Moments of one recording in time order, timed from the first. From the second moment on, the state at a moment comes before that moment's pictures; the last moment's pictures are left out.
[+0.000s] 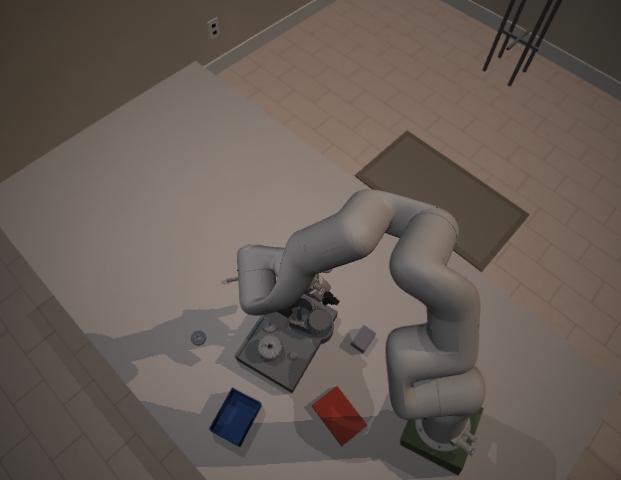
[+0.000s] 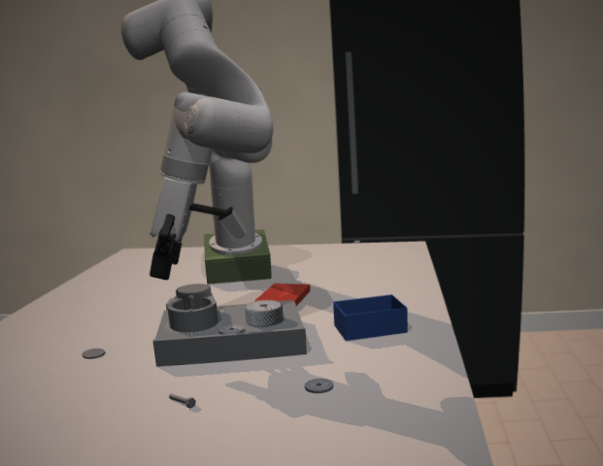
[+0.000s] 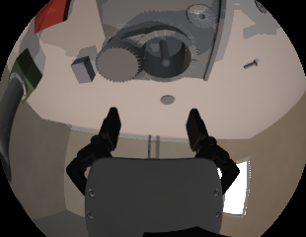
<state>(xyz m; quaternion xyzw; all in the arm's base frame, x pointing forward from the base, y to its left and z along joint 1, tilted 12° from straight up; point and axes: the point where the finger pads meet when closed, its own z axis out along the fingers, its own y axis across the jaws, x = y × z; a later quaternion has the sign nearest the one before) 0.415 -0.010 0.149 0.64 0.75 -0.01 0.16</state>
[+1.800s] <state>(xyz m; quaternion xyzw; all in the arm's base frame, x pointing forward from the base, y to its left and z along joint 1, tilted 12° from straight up) 0.399 0.149 0.145 0.84 0.53 0.10 0.01</state>
